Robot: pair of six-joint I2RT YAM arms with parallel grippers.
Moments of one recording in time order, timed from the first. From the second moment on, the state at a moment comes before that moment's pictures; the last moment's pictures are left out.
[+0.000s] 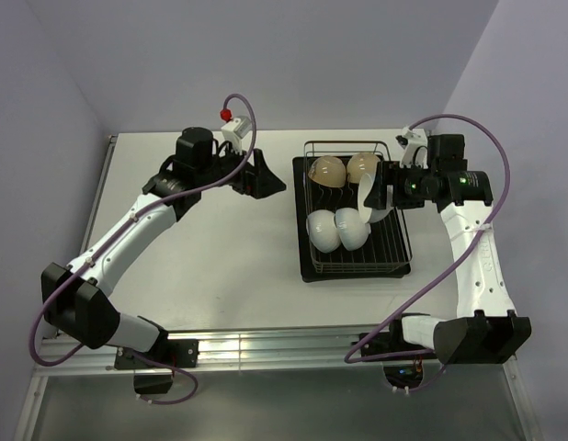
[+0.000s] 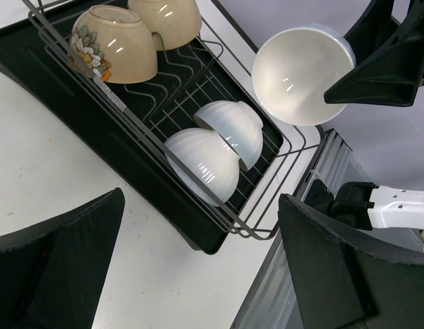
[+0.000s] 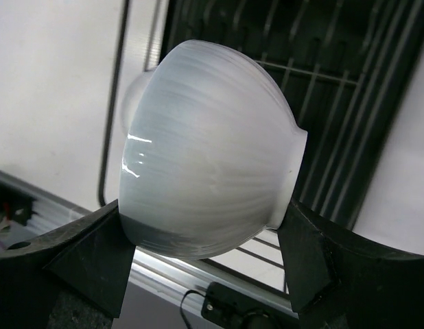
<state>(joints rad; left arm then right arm) -0.50 1.43 1.32 -0.23 0.58 -0.37 -0.04 1.22 1.41 -1.08 -0.45 -0.01</state>
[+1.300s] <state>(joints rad) -0.48 1.41 1.30 -0.26 0.58 -0.37 0.14 1.30 1.24 -1.02 0.04 -0.03</state>
